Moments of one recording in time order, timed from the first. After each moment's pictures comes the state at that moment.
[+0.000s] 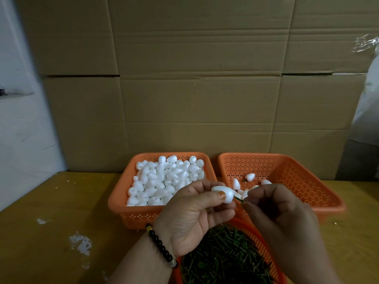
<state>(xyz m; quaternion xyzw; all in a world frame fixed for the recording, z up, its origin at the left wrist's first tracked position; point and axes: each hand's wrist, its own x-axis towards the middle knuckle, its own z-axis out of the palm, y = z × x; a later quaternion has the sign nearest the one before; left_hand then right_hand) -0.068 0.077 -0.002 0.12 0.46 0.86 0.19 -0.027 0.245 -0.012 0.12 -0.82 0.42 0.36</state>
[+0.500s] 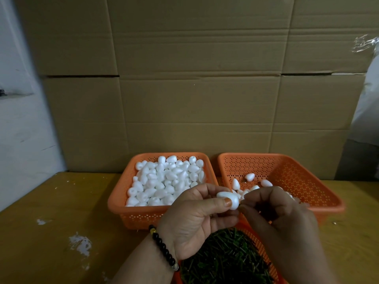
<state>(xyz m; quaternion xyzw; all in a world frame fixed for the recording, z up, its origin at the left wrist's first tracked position) -0.065 0.083 -0.004 0.13 0.50 0.83 0.20 -0.029 0.244 -0.017 0.15 -0.82 0.38 0.40</state>
